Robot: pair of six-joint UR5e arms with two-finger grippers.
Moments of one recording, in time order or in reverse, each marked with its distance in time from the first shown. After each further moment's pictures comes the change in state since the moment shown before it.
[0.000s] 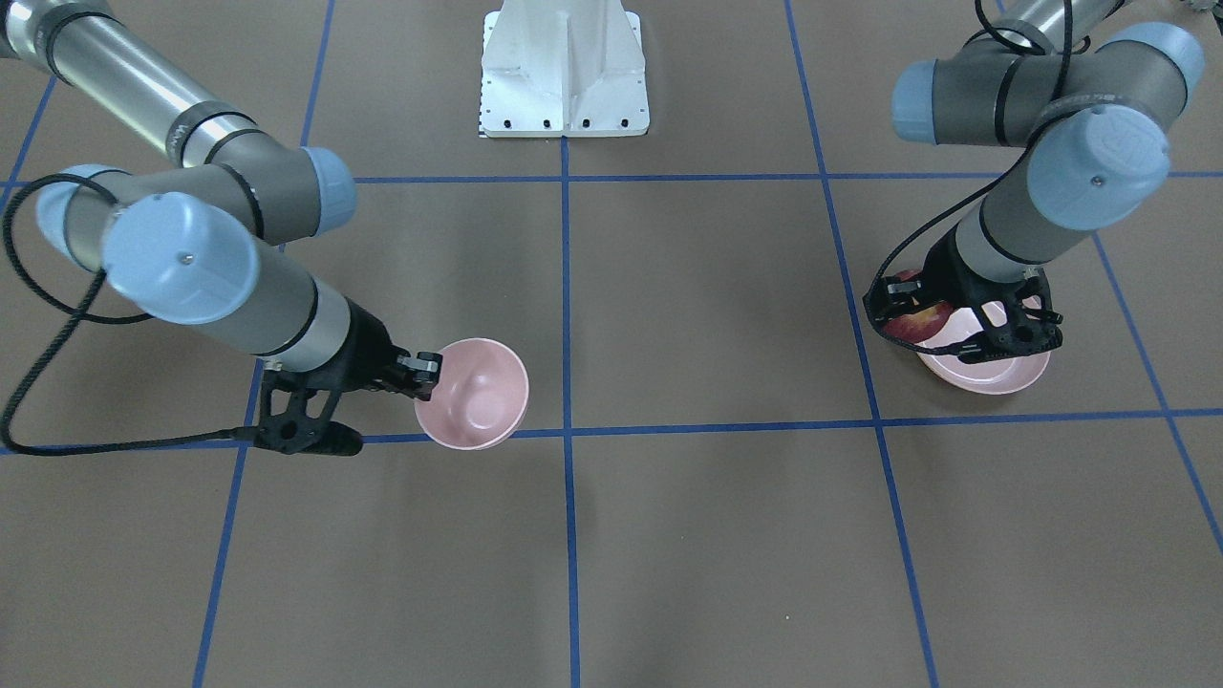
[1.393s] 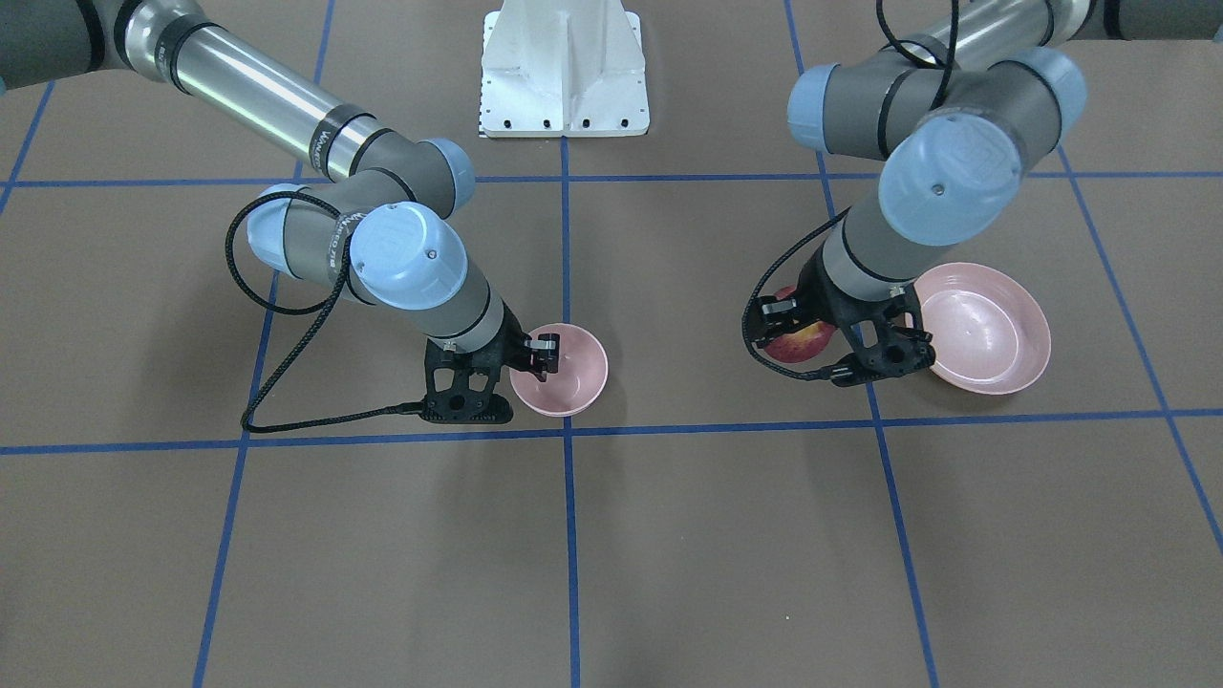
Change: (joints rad) left arm 0.103 -0.234 0.154 -0.089 0.000 -0.260; right arm -0.113 0.087 -0.106 0.032 -0.102 0.037
